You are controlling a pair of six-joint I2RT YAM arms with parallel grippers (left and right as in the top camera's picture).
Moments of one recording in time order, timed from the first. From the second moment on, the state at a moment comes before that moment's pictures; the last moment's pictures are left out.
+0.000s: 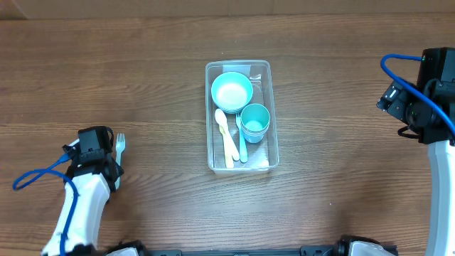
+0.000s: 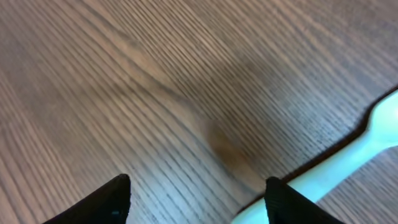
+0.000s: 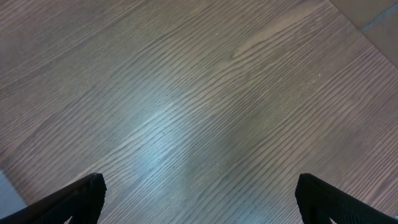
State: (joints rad) left arm 0.24 1.29 0.62 -0.59 -0.46 -0.45; right arm -0.16 1.34 1.56 -1.28 0.33 0.44
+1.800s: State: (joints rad) left arm 0.14 1.48 0.66 -0.41 -0.21 -0.49; right arm -0.16 1.34 1.56 -1.28 0.33 0.44
